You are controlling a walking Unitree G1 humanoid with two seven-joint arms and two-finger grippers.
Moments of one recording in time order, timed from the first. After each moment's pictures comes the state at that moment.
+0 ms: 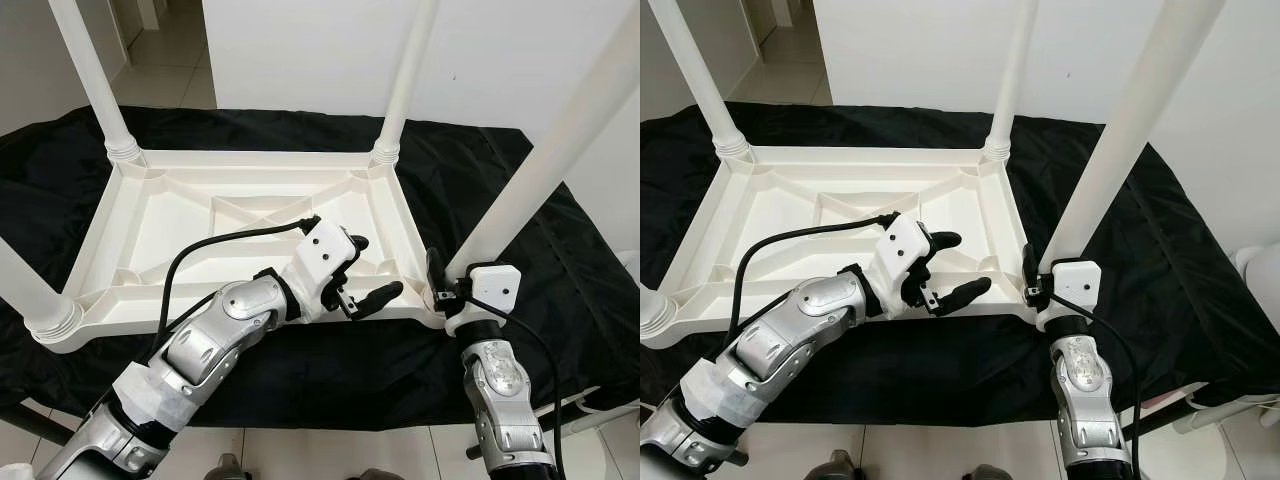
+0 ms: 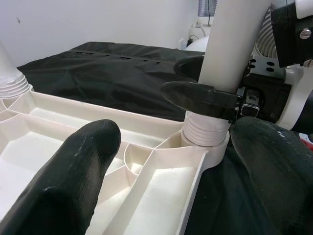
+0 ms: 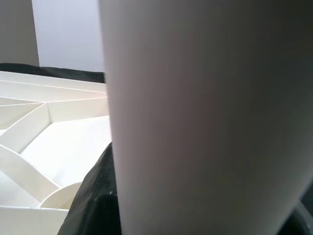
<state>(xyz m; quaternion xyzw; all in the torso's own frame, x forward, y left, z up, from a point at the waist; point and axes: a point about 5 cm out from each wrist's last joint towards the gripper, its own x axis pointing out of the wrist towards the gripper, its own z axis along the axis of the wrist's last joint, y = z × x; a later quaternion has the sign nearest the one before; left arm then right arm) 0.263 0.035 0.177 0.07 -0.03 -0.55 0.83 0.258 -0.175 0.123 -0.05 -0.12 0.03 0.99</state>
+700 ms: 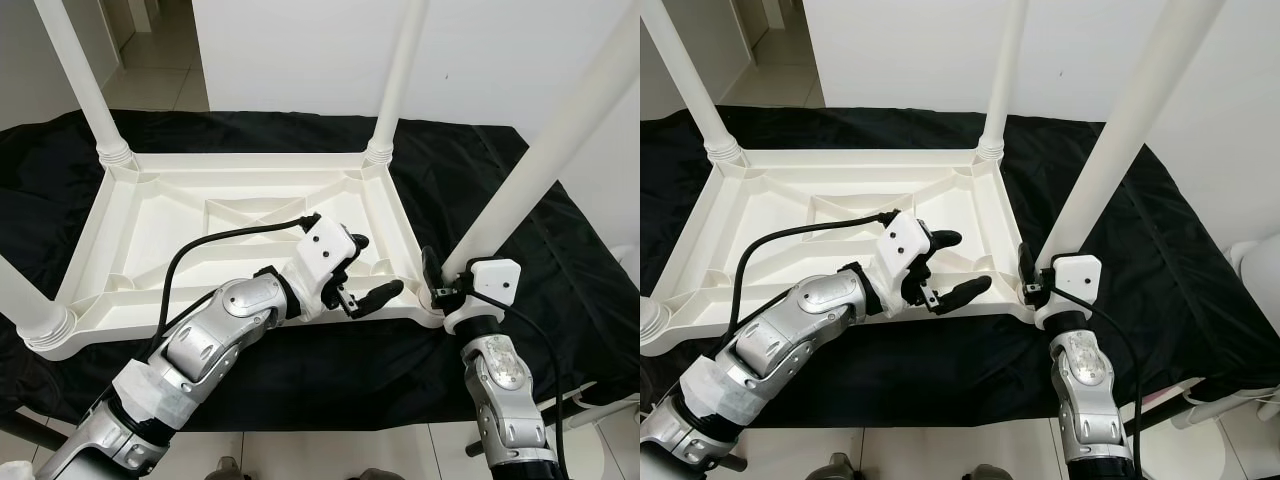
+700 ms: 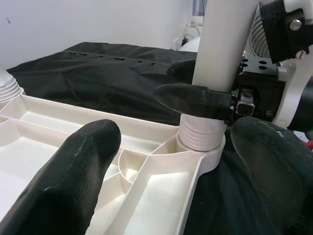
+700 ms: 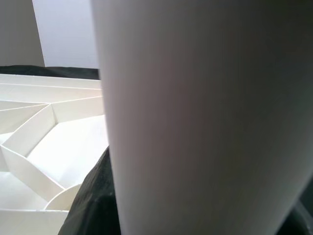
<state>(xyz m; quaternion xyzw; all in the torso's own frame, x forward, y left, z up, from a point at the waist) 0.264 0.034 0.178 0.07 -0.03 -0.55 0.83 0.263 -0.174 0.126 -0.02 -0.08 0.05 1.00</state>
